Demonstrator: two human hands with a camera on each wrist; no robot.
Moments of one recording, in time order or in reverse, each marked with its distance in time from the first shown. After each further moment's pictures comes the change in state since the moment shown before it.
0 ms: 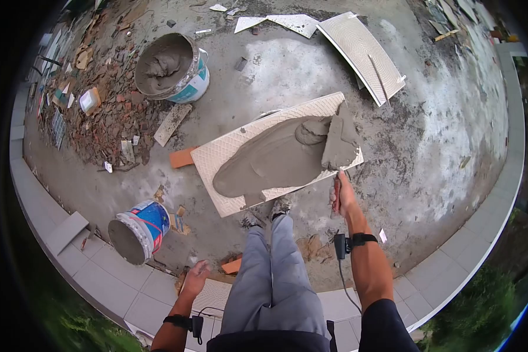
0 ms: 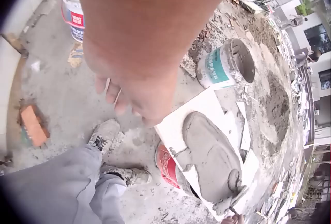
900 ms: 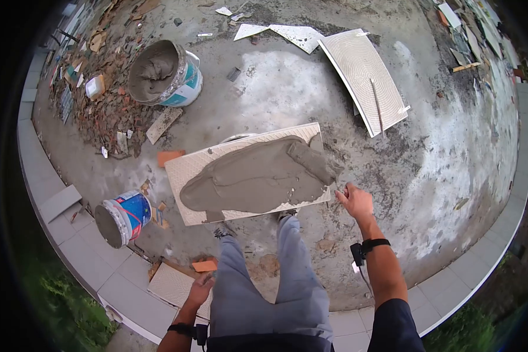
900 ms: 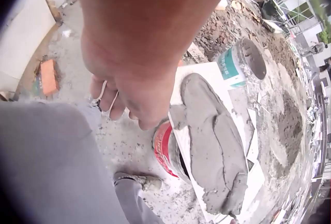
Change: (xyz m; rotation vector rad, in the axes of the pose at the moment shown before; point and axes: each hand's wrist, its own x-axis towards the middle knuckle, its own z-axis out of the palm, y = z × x) left_hand -0.018 0.154 0.177 -0.281 -0.046 -0.176; right_hand 0.084 -0.178 -0.136 -1.623 0.048 -0.588
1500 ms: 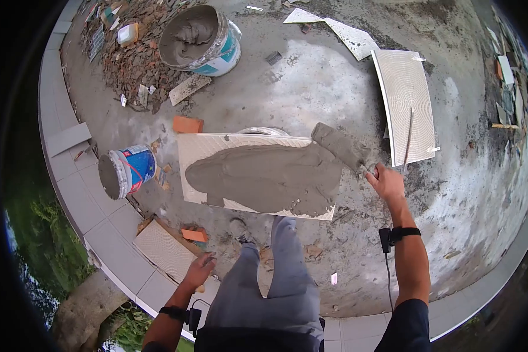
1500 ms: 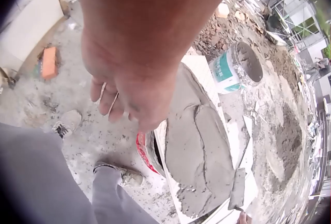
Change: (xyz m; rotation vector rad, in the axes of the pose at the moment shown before) left_hand 0.005 0.061 0.059 0.081 0.163 -0.027; right_hand 0.156 -0.002 -0.111 -0.238 0.005 -0.300
